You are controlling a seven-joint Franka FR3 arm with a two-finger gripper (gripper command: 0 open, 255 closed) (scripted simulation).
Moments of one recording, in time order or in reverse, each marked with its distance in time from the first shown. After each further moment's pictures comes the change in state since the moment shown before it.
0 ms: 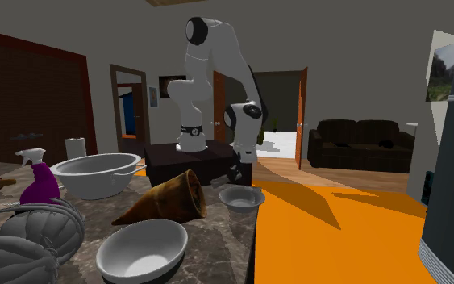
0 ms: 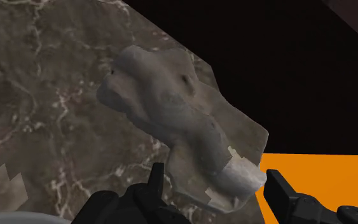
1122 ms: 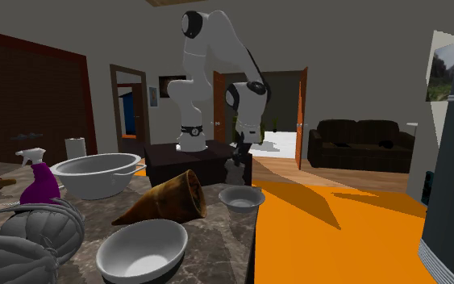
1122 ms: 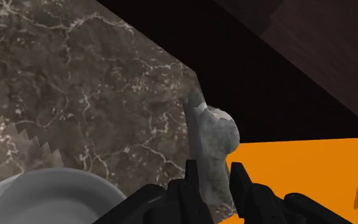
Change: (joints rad) arm -0.006 -0.168 -0.010 0.029 -0.022 -0.197 0.025
